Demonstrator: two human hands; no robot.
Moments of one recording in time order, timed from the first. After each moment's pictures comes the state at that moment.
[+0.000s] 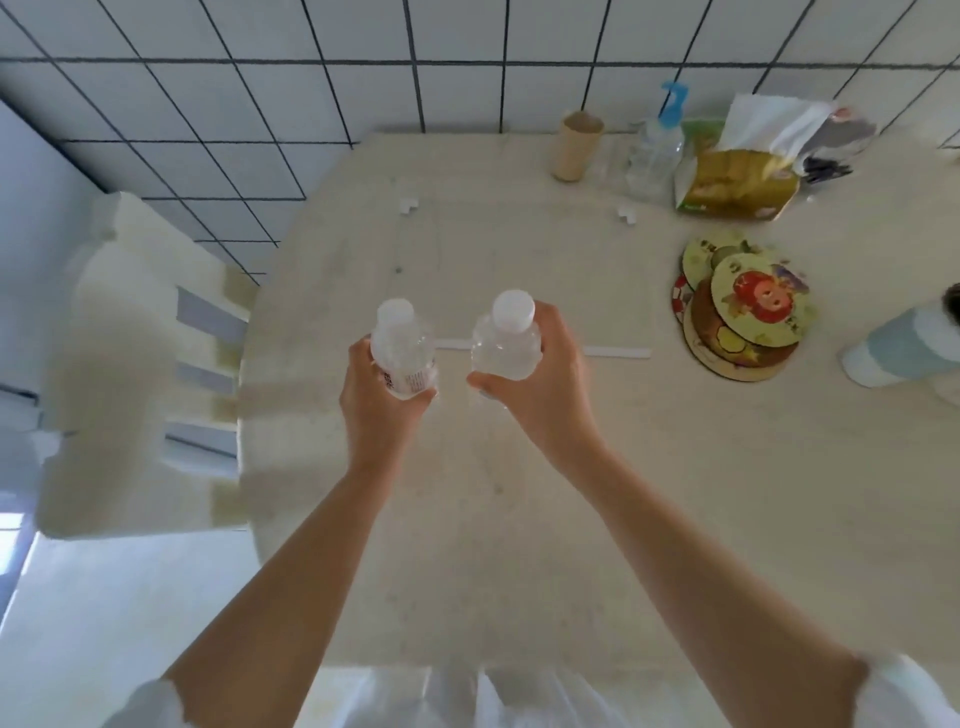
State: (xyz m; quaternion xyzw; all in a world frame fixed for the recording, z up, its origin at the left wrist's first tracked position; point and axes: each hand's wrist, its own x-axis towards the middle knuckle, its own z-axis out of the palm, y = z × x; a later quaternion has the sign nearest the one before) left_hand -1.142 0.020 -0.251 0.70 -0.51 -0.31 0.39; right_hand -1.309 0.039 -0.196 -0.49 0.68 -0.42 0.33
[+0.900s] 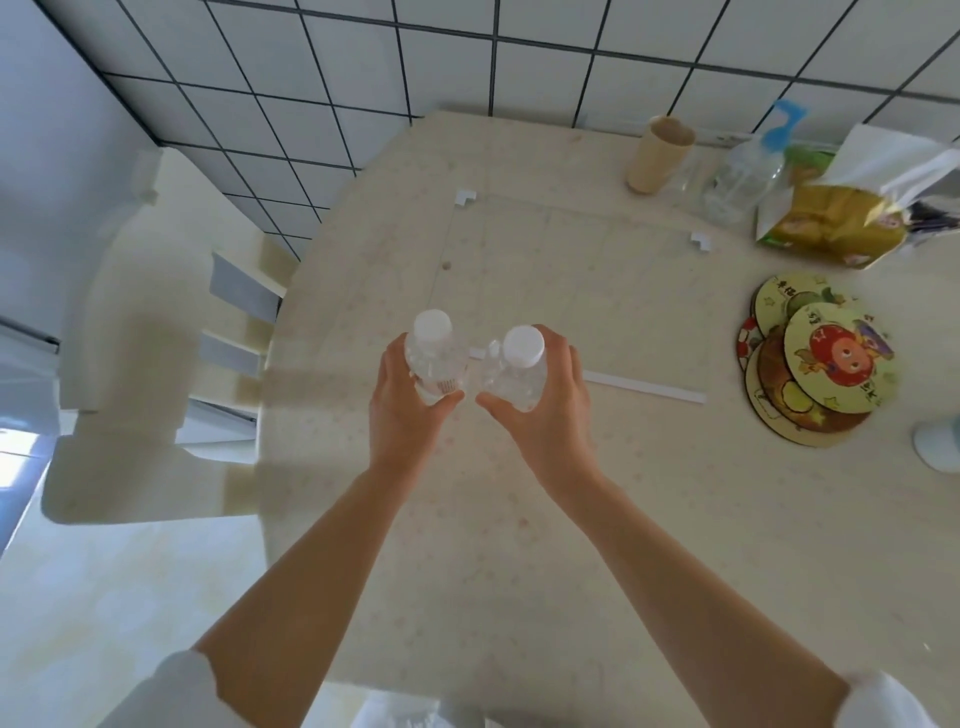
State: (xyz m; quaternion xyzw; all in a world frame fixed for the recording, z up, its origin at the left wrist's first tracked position) left_hand -1.127 -0.009 -0.284 0.71 -0.53 -0.29 0.36; right_hand -1.281 0.006 -0.236 -0.56 0.65 -0.38 0.34
